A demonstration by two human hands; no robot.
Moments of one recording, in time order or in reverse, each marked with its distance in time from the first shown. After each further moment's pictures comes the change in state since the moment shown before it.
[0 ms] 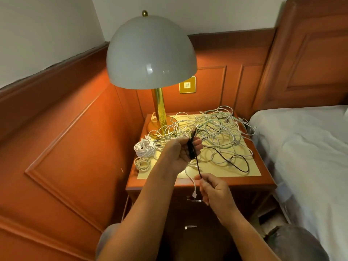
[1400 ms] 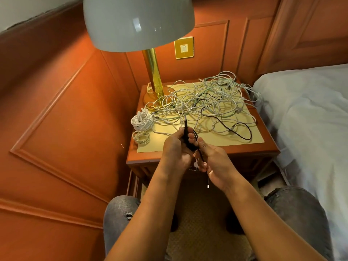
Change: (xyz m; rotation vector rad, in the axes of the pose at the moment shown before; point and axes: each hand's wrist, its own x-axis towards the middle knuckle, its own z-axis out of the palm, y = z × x) left_hand -0.019 -0.058 -0.020 -0.262 0.208 -0.002; right_hand 0.013 -0.004 0.014 0.351 -0.004 0.241
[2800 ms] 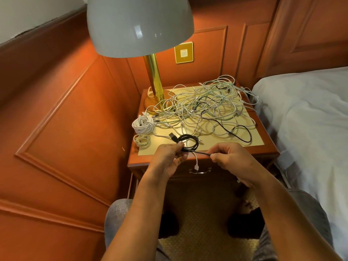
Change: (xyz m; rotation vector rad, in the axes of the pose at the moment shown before) left_hand -0.004 0.017 -0.030 0.488 0.140 0.050; right_hand -0.024 -0.040 -0.036 -0.665 -0.050 -0.112
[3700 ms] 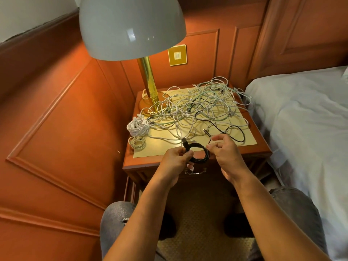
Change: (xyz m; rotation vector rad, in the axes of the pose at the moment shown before) left_hand 0.000 -0.029 0.009 0.429 -0.200 0.184; right_hand 0.026 0.020 0.013 0.343 0.324 0.037
